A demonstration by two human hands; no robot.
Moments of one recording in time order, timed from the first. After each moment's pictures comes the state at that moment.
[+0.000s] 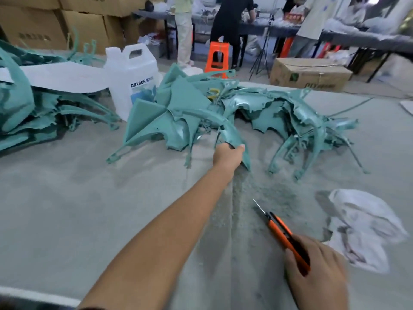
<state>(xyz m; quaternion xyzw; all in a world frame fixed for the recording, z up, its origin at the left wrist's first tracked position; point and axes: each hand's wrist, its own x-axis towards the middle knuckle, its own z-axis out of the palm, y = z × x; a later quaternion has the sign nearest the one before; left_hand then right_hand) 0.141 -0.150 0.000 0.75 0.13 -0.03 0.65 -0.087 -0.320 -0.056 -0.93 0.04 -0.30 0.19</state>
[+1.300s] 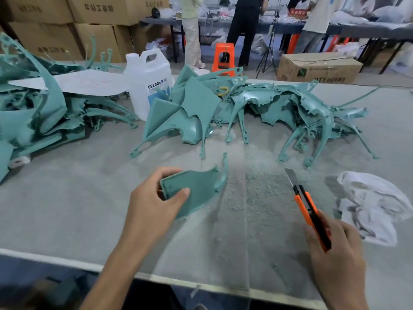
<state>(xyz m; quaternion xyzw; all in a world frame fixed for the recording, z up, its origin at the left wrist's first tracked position) -0.079 0.017 0.025 0.84 0.03 0.17 0.52 -0.112 -0.317 -0.059 -0.89 0.12 -0.30 0.33</state>
